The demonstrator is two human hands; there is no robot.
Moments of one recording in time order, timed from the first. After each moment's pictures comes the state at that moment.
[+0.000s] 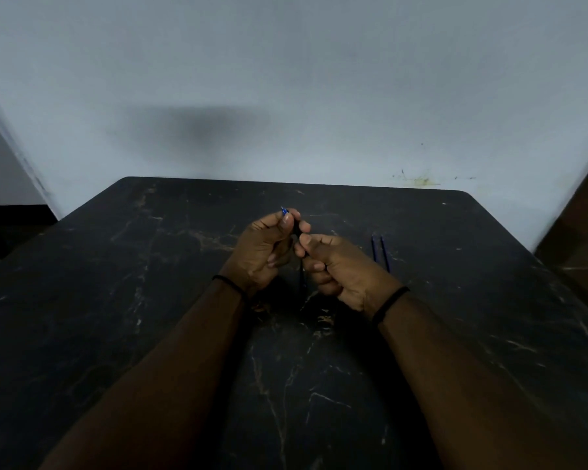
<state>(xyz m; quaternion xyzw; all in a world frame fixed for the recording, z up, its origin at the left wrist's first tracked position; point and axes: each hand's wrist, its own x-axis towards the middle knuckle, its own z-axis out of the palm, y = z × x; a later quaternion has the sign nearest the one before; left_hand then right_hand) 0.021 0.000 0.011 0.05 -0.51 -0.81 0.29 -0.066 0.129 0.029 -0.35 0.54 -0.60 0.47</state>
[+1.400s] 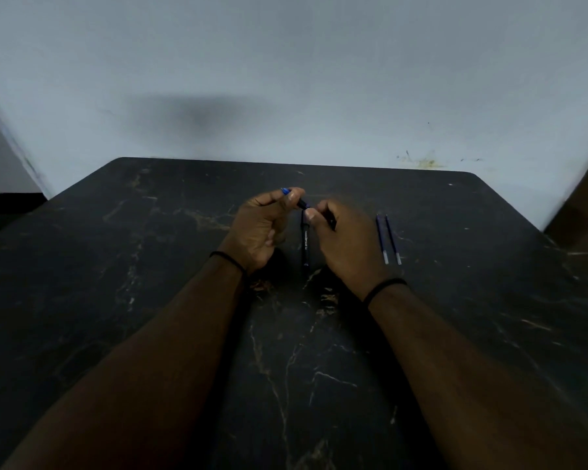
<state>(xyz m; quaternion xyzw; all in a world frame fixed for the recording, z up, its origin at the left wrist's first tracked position) 0.019 -0.001 0.007 0.13 -0.54 -0.77 0.33 -0.074 0.115 -0.001 -0.47 0.73 -0.49 -0.06</state>
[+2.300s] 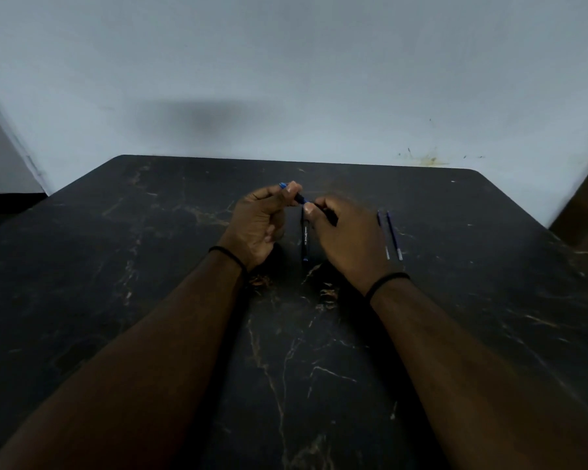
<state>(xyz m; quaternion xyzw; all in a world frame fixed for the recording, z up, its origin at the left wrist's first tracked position) 0.021 -0.004 0.005 0.15 -0.54 -0.76 0.34 -0.072 0.123 0.002 -0.47 0.75 -0.47 -0.06</state>
